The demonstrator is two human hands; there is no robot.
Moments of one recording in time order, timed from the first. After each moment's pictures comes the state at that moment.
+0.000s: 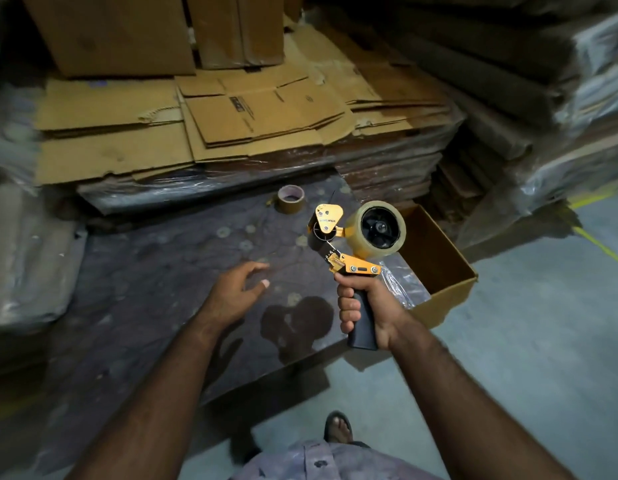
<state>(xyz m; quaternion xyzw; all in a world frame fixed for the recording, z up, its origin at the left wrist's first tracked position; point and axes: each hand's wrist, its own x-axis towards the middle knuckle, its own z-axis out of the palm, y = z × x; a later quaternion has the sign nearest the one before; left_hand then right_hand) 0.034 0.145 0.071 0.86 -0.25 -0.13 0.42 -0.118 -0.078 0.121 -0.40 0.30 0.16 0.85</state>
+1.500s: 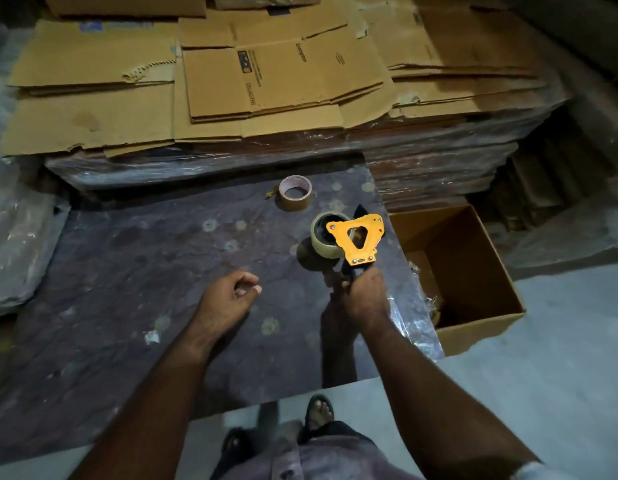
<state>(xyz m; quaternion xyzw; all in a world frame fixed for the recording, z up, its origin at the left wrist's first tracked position) 0.086 0.039 0.020 0.90 -0.04 -0.16 0.41 0.039 -0.219 -0.030 -0.89 0.34 0.07 0.30</state>
